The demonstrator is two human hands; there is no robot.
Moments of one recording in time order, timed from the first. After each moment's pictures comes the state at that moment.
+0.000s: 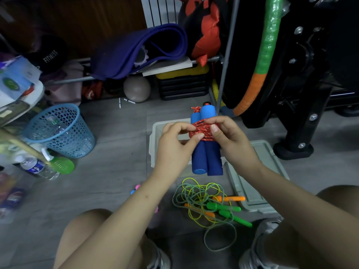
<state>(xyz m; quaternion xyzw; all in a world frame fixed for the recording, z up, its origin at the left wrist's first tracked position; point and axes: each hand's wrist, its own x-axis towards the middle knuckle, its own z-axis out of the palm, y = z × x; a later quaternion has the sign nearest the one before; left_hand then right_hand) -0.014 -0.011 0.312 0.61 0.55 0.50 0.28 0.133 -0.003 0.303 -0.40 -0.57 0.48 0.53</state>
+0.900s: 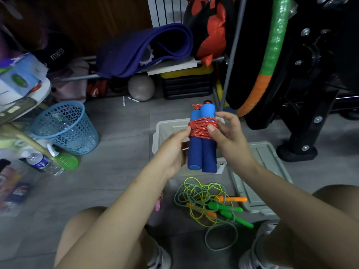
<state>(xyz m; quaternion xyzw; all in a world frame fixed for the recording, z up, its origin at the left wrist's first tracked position) -0.023 0.005 0.301 0.30 0.50 0.44 0.69 0.120 0.000 0.303 -0.39 -0.49 0.55 0.56</state>
